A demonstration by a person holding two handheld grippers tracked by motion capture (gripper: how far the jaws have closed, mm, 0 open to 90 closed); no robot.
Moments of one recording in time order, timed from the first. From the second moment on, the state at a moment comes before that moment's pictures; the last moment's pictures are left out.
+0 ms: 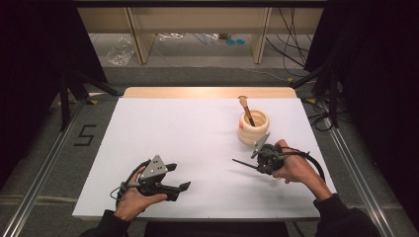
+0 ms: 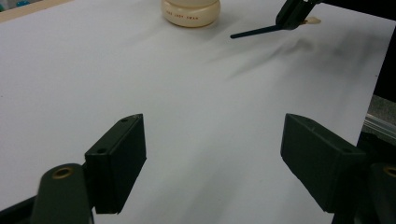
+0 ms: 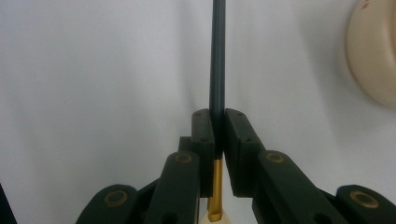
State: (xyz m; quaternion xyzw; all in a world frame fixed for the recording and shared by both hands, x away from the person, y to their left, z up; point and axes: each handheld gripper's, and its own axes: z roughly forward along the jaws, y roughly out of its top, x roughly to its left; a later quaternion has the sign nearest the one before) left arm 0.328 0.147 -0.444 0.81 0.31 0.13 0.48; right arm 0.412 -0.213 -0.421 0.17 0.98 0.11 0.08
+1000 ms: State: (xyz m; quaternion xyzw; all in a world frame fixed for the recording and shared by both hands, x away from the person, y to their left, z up) left arm 0.354 0.126 -0.453 0.84 0.27 0.11 0.45; right arm 0.392 -0.182 -0.404 0.11 0.98 0.16 0.10
